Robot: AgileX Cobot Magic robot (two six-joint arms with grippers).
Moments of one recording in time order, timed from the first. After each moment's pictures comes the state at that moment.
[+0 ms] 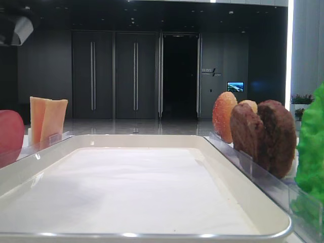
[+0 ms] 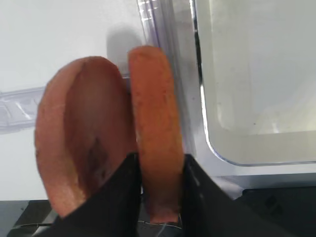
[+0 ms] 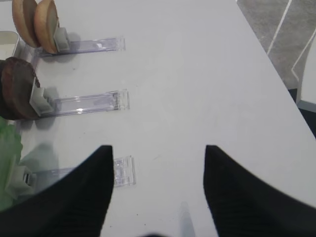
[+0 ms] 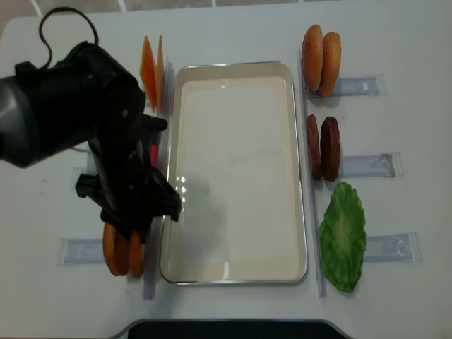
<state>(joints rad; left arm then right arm) -0.62 1.58 -0.95 0.10 1.17 -0.51 -0.10 -0.01 -0.50 0.05 1.14 -0.04</state>
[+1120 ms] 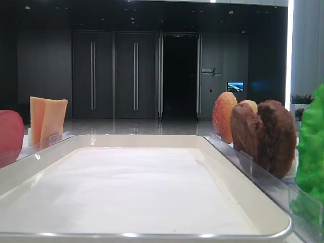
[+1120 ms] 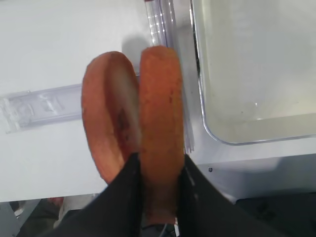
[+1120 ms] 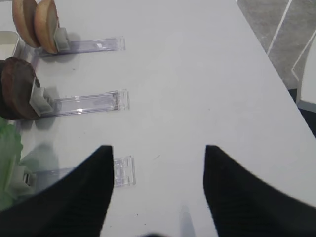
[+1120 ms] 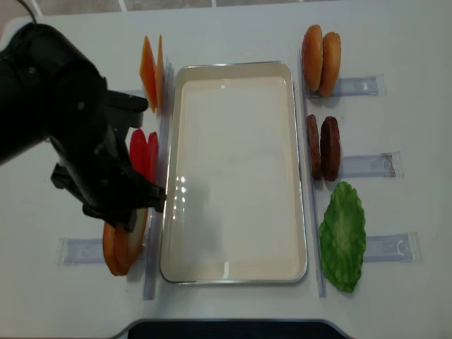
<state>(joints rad) -0.62 1.40 -0.95 0.12 1.21 -0.50 -0.10 -0.01 -0.50 0.05 1.14 -0.04</state>
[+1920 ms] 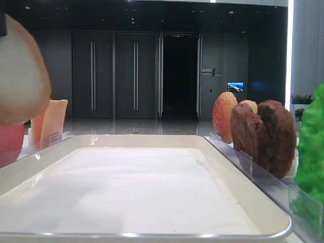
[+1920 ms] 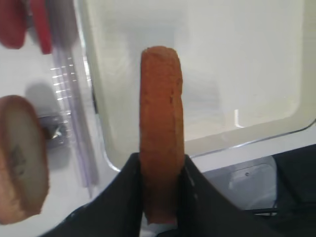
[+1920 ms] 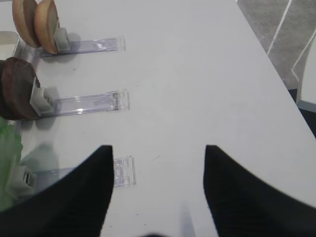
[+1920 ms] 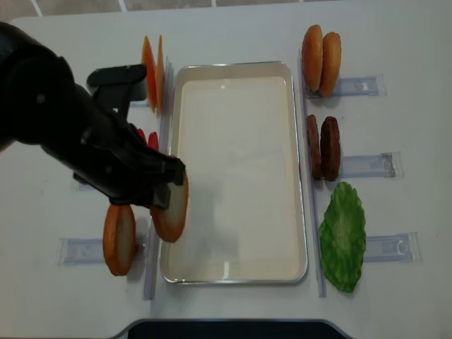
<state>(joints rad) -0.62 1.32 -0.95 -0.11 0.99 -0.45 -0.10 -0.01 -0.50 0.05 1.14 -0.04</state>
